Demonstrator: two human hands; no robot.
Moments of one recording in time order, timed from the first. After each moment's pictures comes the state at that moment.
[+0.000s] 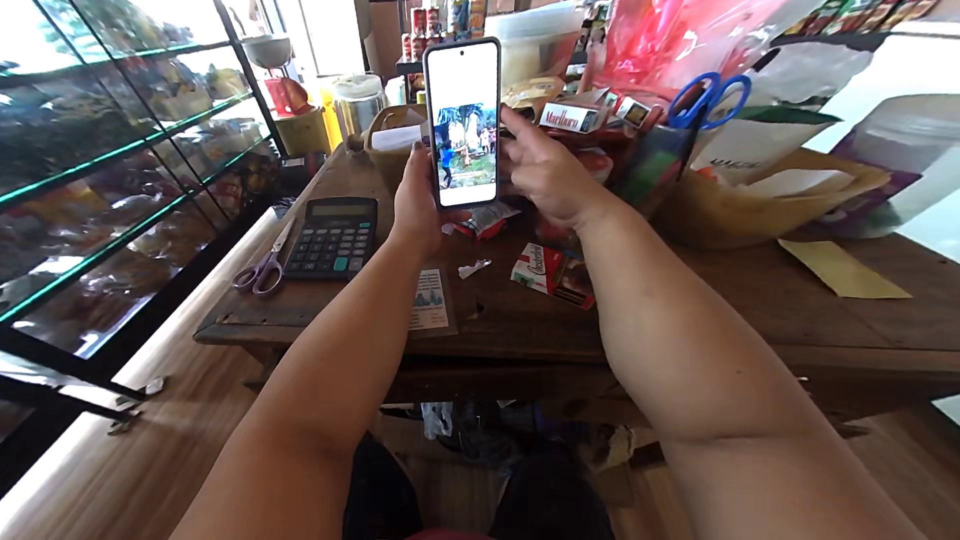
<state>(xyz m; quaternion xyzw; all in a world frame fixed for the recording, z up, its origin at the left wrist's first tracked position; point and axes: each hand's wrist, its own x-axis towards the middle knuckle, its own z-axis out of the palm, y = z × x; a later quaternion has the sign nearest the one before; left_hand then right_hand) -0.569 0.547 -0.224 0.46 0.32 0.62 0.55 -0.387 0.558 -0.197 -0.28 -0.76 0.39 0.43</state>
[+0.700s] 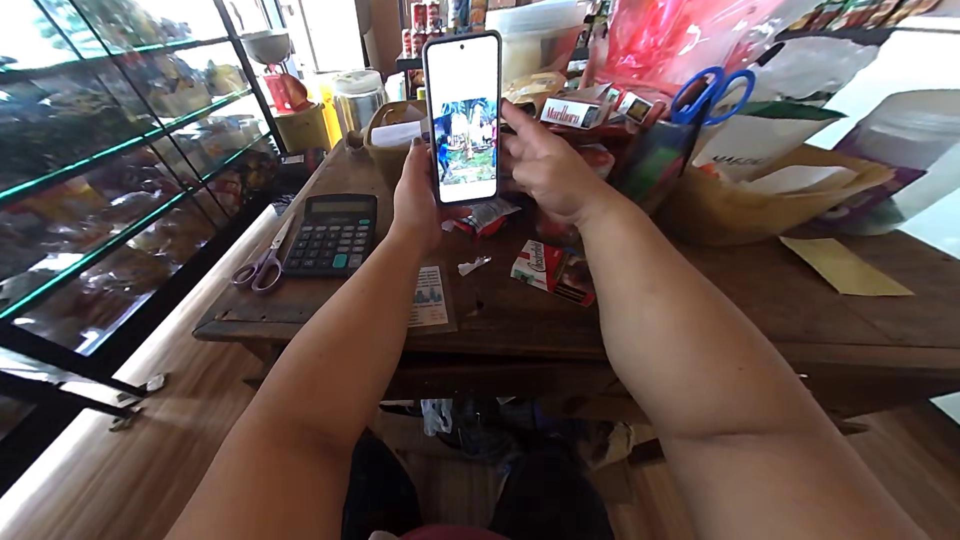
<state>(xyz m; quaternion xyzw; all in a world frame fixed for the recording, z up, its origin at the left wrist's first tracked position) -0.568 0.548 -0.224 0.46 0.32 0.62 0.56 -0.386 0.561 -0.198 -0.28 -0.76 0.40 0.43</state>
